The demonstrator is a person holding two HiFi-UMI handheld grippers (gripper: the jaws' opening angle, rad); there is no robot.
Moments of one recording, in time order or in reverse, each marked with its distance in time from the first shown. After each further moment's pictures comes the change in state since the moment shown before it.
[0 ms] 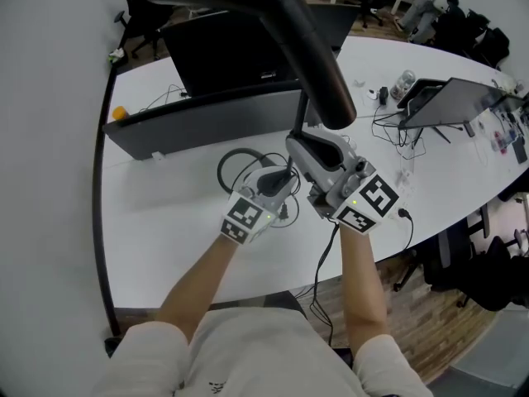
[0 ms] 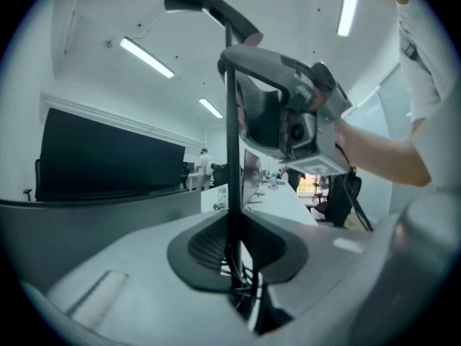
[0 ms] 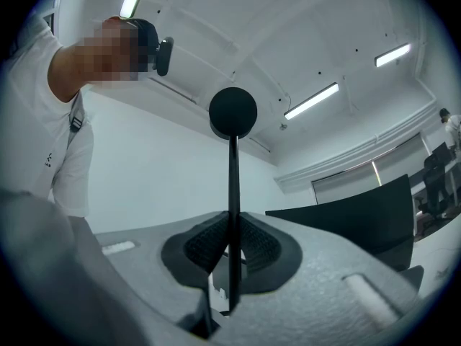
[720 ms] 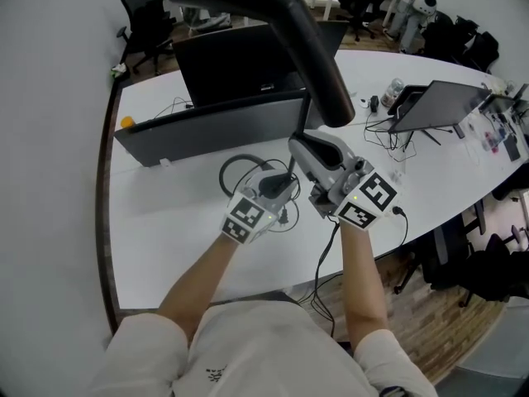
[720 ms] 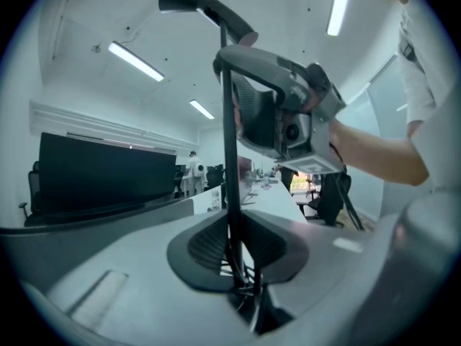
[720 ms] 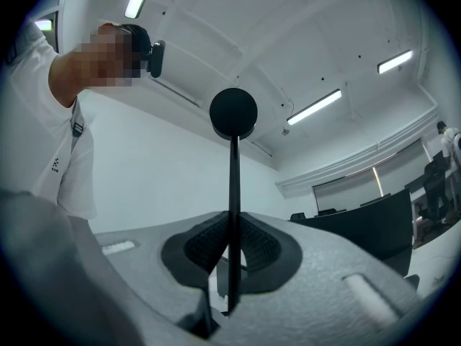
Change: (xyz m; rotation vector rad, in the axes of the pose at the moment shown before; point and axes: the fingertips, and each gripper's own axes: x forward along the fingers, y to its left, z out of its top) left arm -0.035 -0.028 0.034 0.049 0.014 -0.052; right arm -0.006 0.039 0.040 -0.014 -0.023 -0.005
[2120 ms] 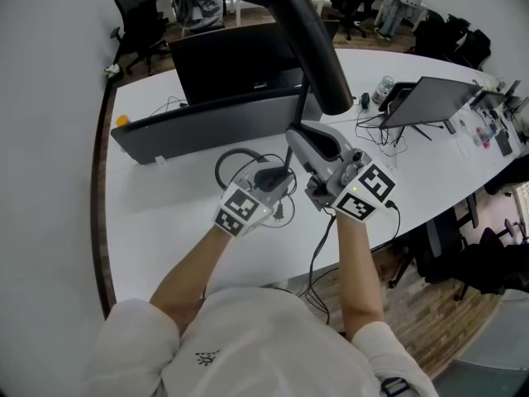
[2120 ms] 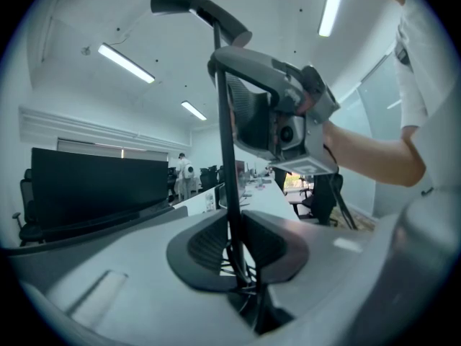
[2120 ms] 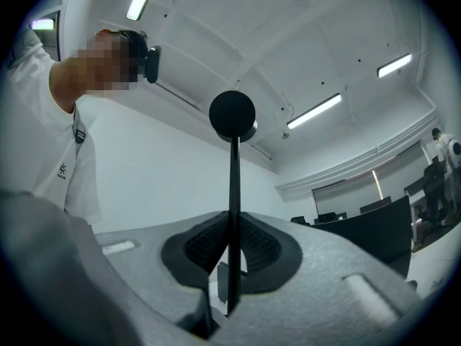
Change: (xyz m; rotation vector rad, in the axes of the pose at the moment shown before) left arm -0.012 -0.015 0.030 0.054 -0.006 -0.058; right arm -0.002 0.011 0.027 -0.006 -0.024 -0.009
